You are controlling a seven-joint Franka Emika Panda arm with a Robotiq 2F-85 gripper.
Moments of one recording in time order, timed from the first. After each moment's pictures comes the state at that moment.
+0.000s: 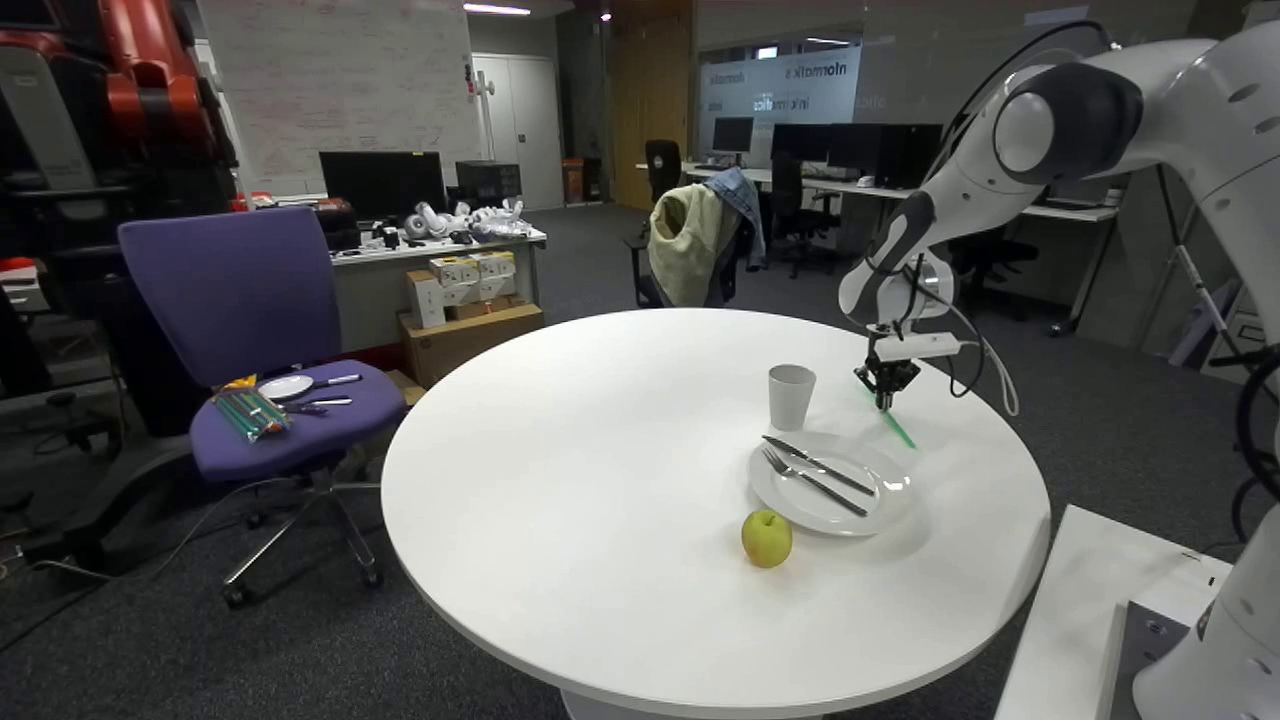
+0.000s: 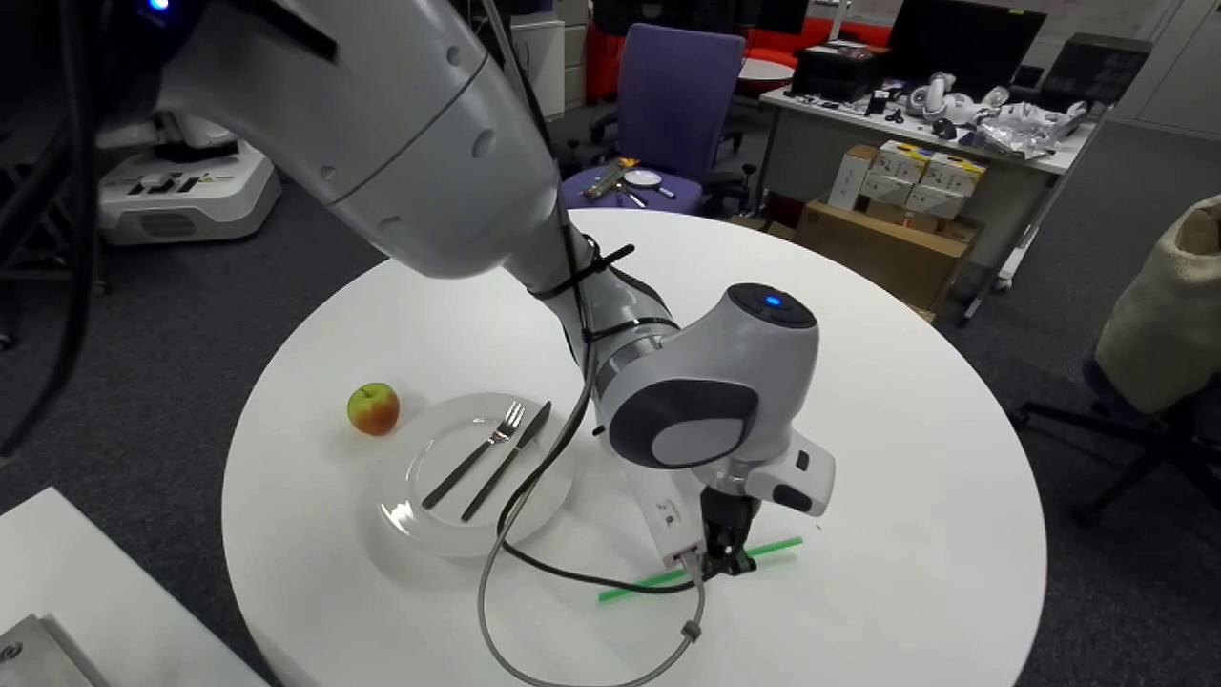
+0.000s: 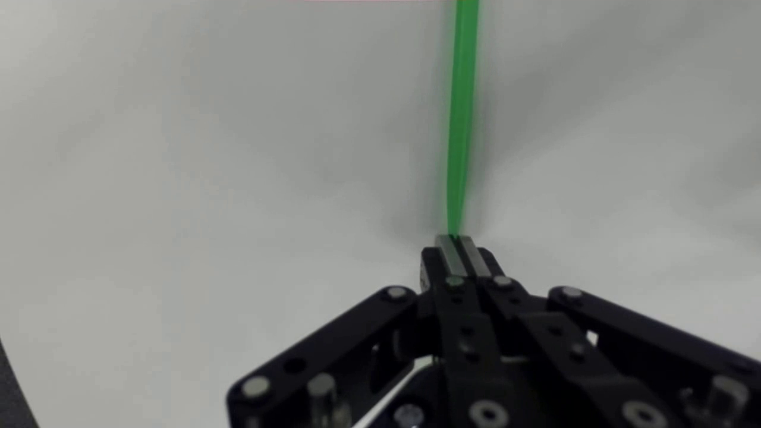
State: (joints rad) arm -0.46 0.75 -0.26 -1.80 0.14 2.51 0.00
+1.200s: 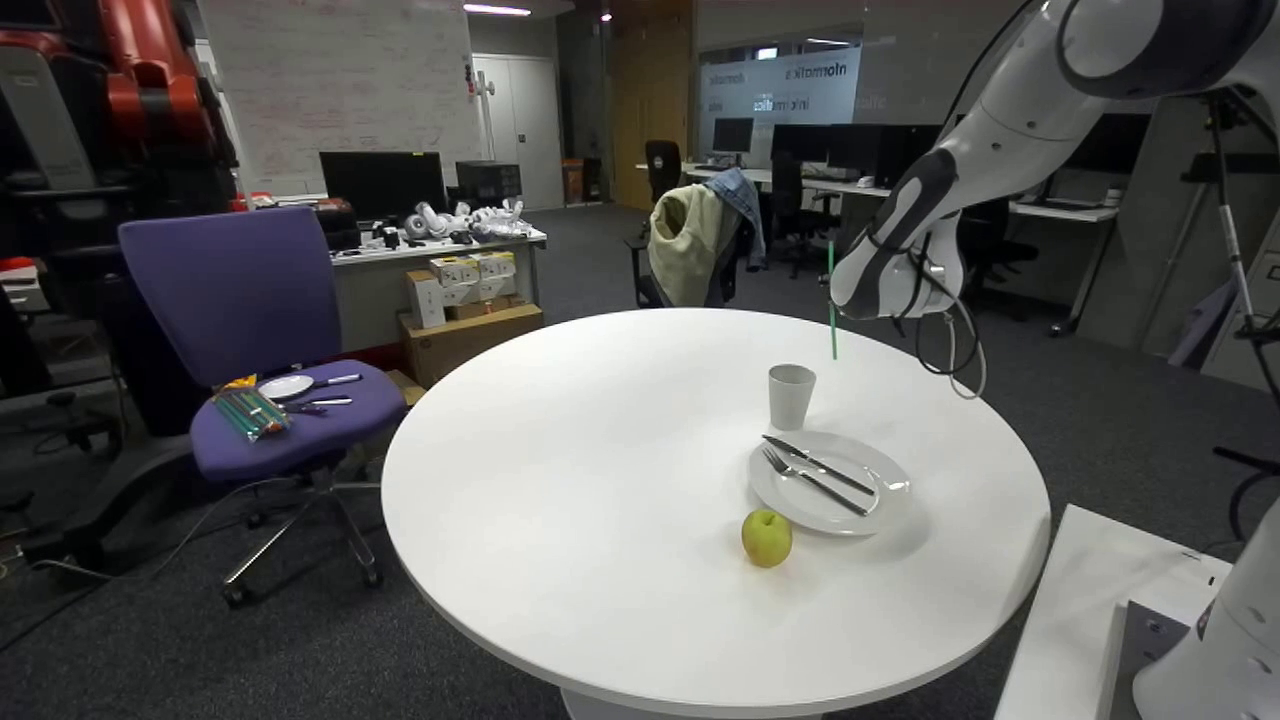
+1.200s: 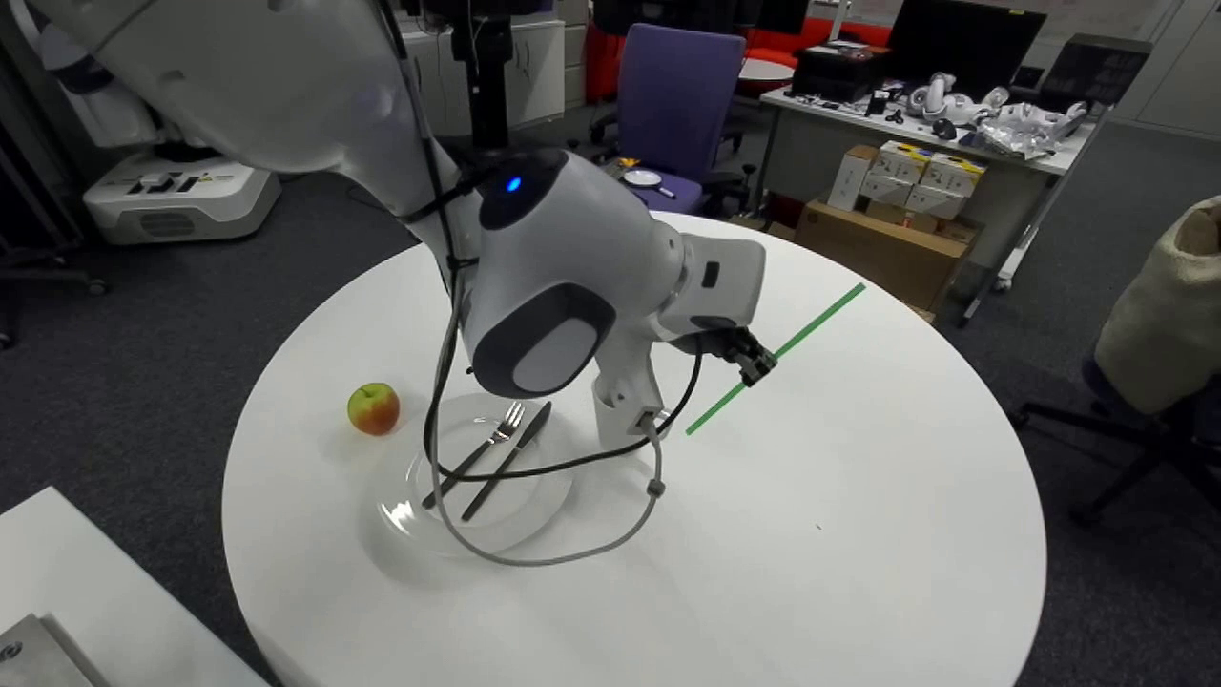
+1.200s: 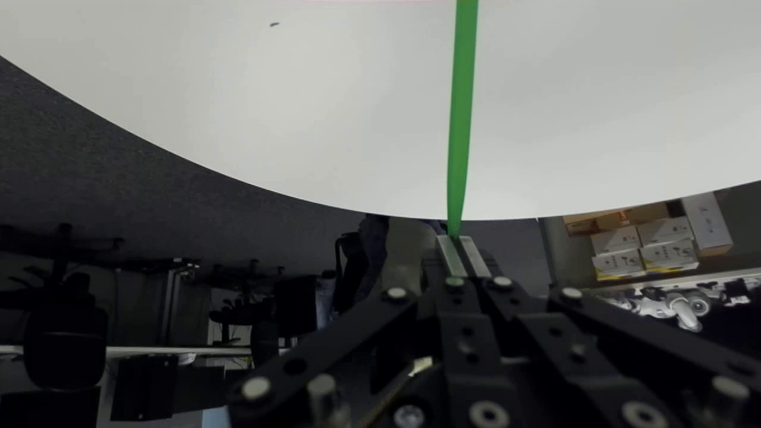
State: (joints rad) arm -0.31 0.46 -0.25 -2.16 0.16 3.47 0.11
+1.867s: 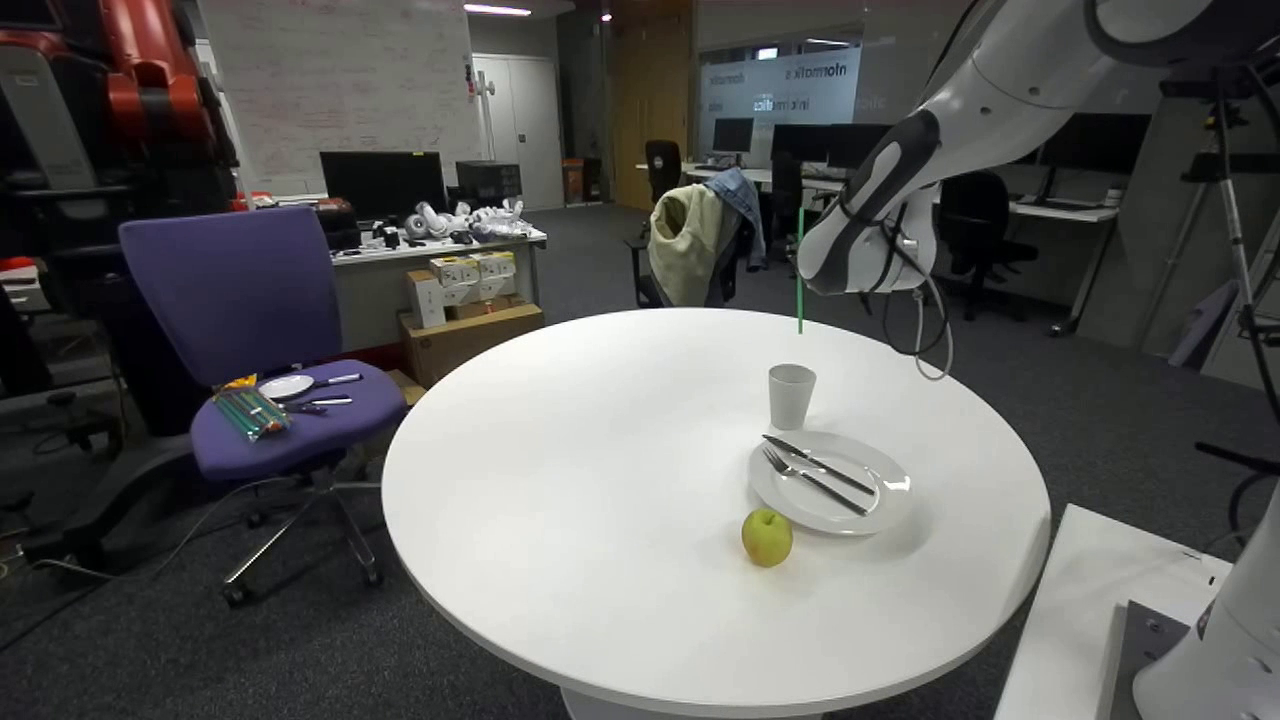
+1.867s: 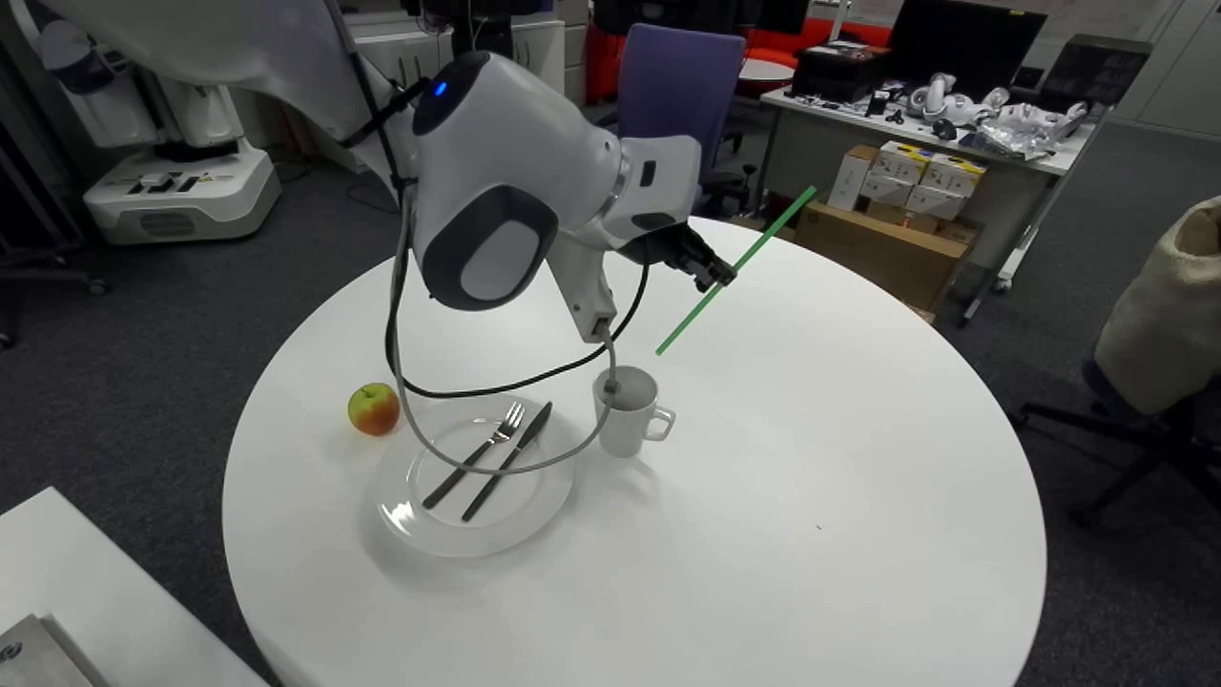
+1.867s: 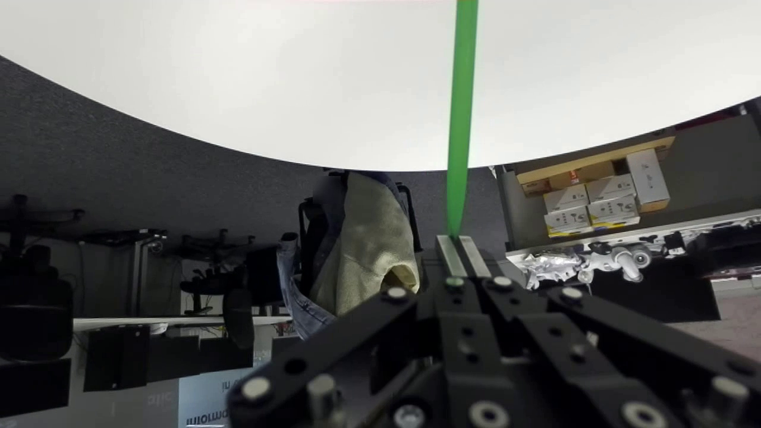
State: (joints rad) arm 0.03 0.37 -0.45 -2.19 0.29 3.46 0.11
